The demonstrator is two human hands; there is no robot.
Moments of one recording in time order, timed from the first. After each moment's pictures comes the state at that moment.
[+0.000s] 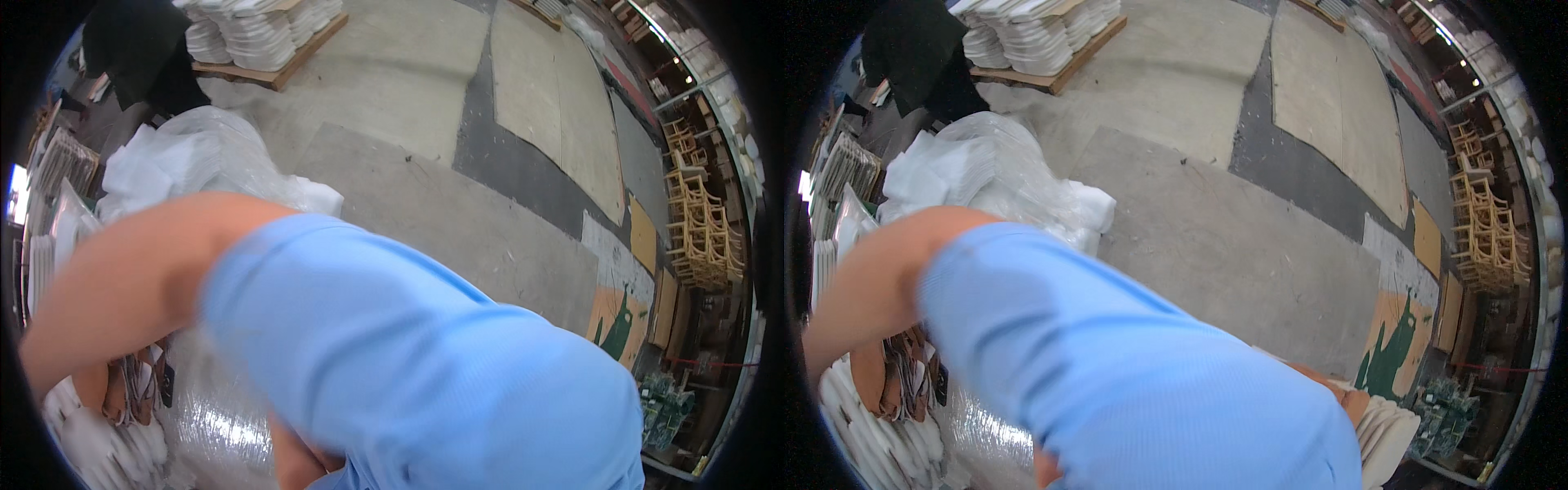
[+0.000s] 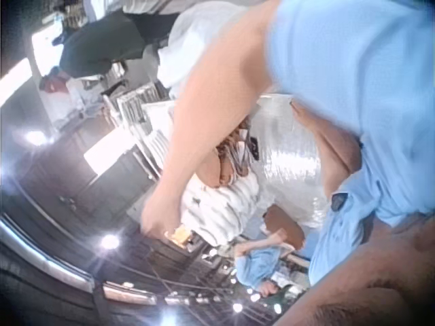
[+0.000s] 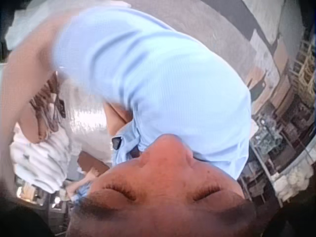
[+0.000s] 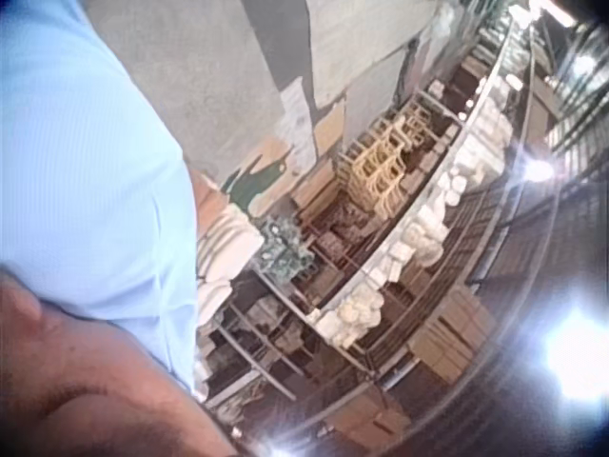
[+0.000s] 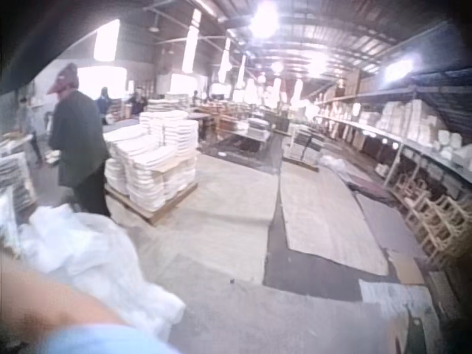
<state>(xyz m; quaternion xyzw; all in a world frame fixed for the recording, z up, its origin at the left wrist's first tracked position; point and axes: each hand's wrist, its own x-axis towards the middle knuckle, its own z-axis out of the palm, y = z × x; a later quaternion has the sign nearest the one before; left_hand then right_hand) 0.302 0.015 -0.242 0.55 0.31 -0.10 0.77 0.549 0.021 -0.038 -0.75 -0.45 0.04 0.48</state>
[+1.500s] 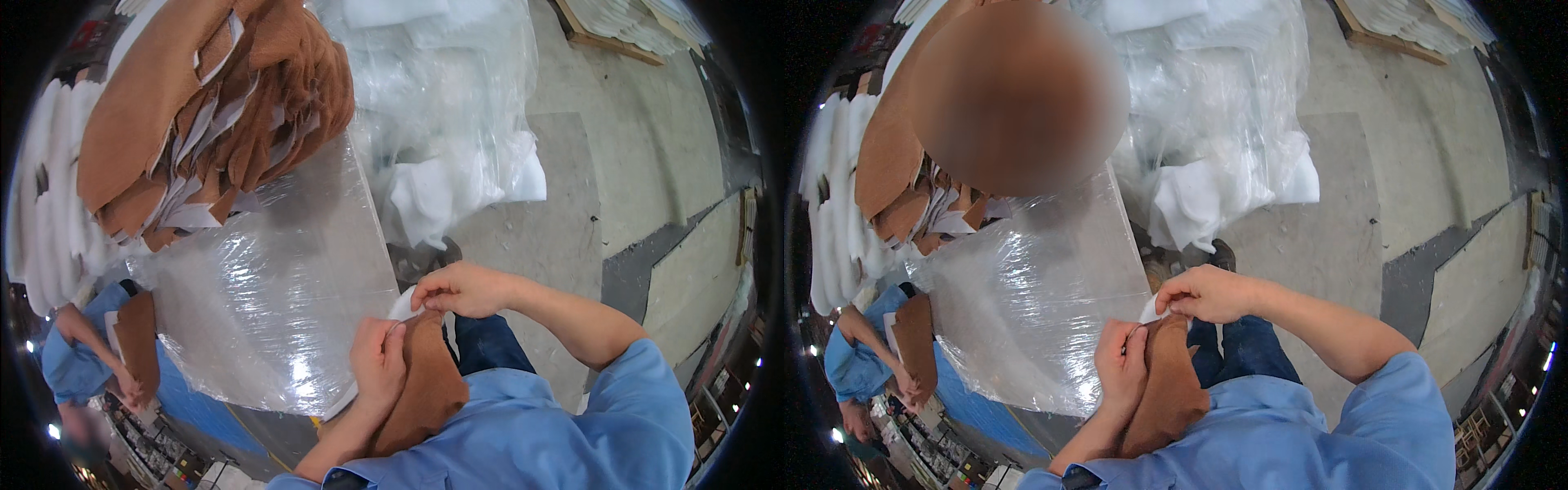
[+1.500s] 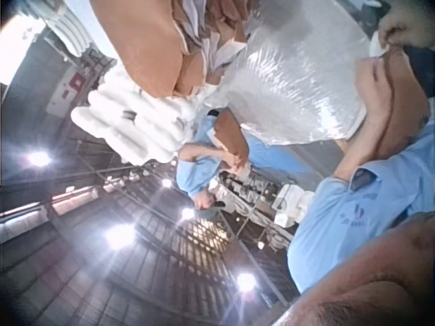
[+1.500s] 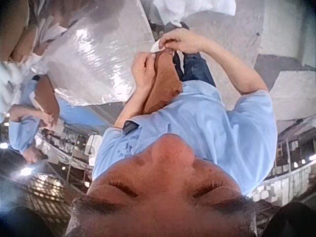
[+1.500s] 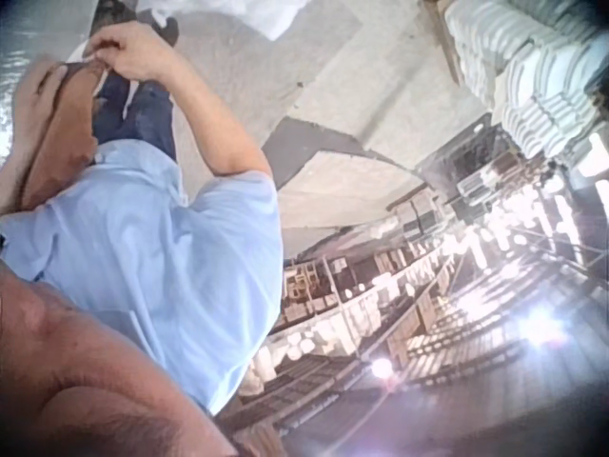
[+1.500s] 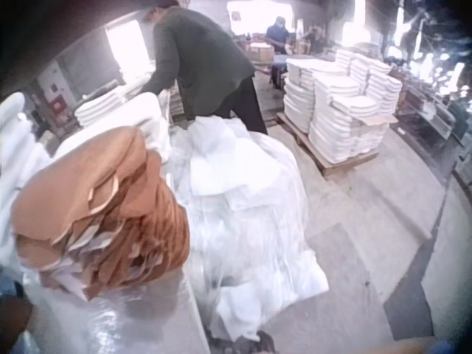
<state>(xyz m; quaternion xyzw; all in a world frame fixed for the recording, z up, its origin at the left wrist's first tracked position) 0.324 0.024 -0.159 0.83 0.31 -0.01 0.46 0.518 -0.116 -0.227 -0.55 -0.30 0.66 0.42</state>
